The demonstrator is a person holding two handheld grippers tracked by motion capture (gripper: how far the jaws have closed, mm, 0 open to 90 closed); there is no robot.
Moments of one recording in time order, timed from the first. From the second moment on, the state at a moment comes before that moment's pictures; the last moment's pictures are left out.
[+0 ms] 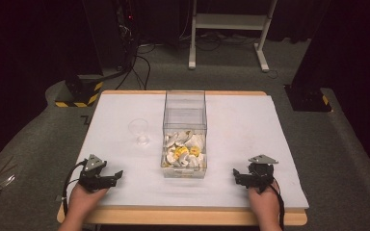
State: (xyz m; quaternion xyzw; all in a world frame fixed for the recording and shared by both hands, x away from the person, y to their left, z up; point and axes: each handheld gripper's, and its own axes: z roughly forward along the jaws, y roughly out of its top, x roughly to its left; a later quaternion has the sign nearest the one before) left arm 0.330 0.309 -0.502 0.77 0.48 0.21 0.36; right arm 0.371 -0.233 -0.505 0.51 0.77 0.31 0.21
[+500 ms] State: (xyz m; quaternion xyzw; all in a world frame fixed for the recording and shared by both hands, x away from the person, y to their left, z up) left arm 0.323 0.305 -0.495 0.77 0.47 0.20 0.39; right arm 0.371 -0.233 -0.505 0.51 0.77 0.31 0.21
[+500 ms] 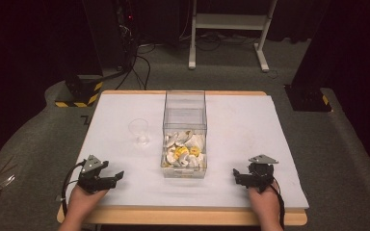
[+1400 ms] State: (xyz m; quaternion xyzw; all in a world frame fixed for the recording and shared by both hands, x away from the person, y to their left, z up) left arm 0.334 0.254 -0.486 0.79 0.44 0.19 0.39; right arm 0.371 -0.233 -0.505 0.51 0.77 0.31 0.21
